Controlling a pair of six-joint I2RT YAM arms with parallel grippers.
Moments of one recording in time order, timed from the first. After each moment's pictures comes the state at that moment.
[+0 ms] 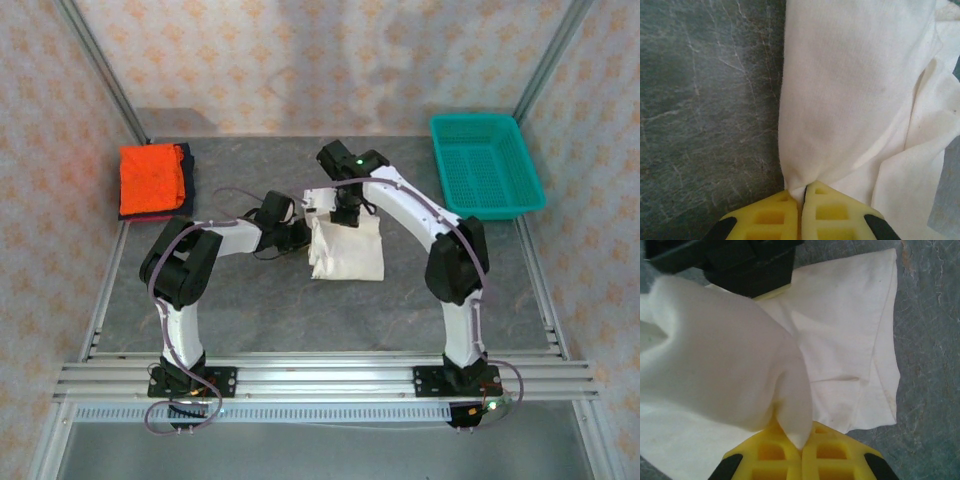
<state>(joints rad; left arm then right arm) -0.40 1.93 1.04 -0.03 0.37 -0.78 0.62 2.04 1.93 -1.17 0.02 -0.88</state>
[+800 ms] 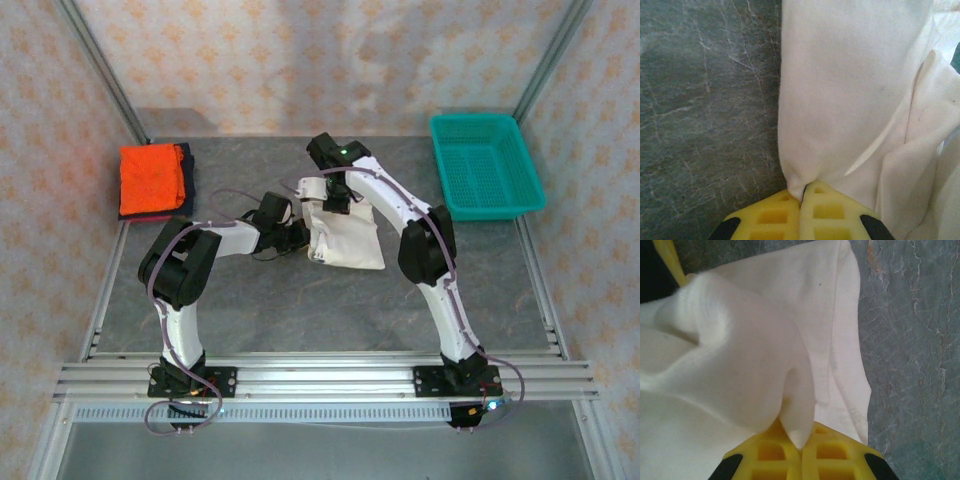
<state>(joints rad) -0.39 1.93 1.02 -0.01 0.39 -0.79 0.60 2.32 2.24 -1.22 0.09 -0.91</state>
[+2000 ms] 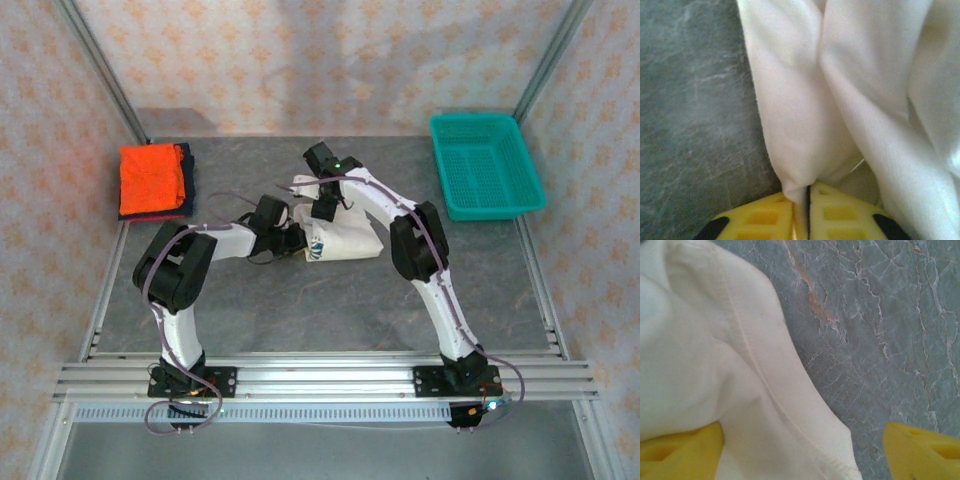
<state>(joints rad) -0.38 1.88 0.97 -0.03 0.38 -0.80 0.59 2.38 2.12 -0.86 0.10 -0.81</state>
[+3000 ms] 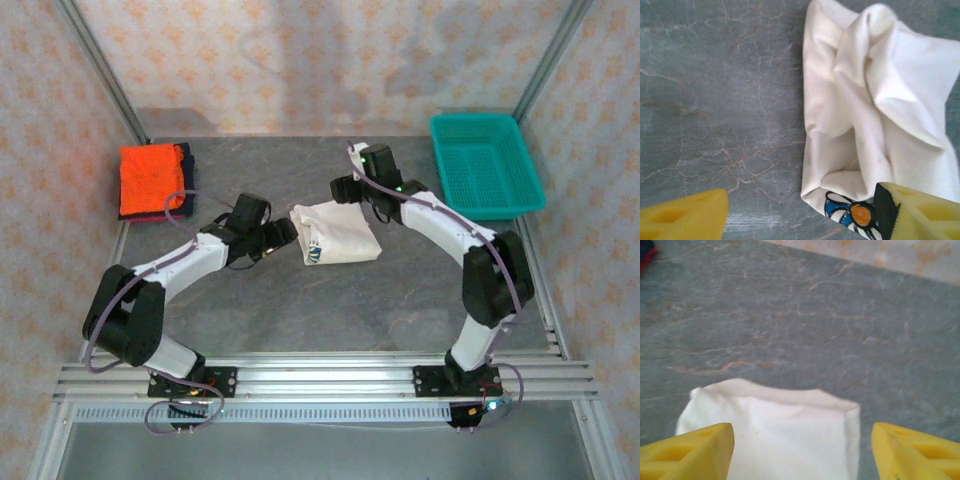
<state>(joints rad) -0.38 1.48 0.90 -0.33 0.14 -0.87 0.49 1.72 1.32 -0.25 -0.06 0.14</state>
